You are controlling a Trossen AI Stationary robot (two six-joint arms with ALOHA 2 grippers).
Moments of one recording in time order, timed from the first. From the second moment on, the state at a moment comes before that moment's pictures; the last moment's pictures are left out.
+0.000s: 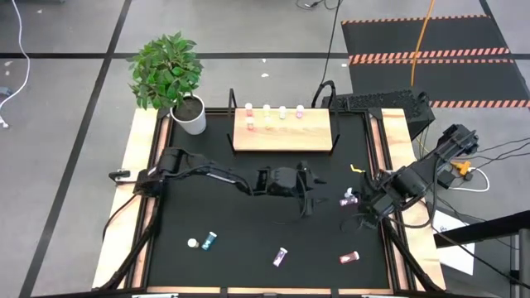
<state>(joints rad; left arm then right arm) -0.09 2.18 1.56 0.41 -0.06 -0.06 0.63 1.14 1.13 -1.49 0.13 1.09</state>
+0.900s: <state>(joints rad) 0.11 2.18 1.57 0.28 0.13 0.03 0.67 0.92 0.56 -1.16 0.34 1.21</state>
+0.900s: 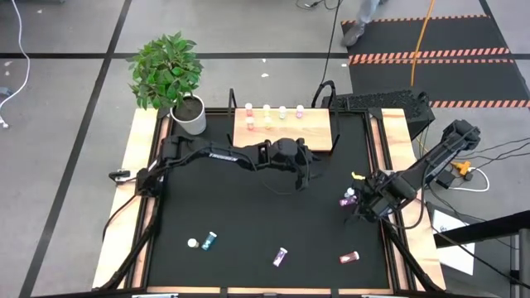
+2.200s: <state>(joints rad) 0.11 2.17 1.57 0.28 0.16 0.06 0.38 0.87 0.51 -0.95 0.23 0.90</state>
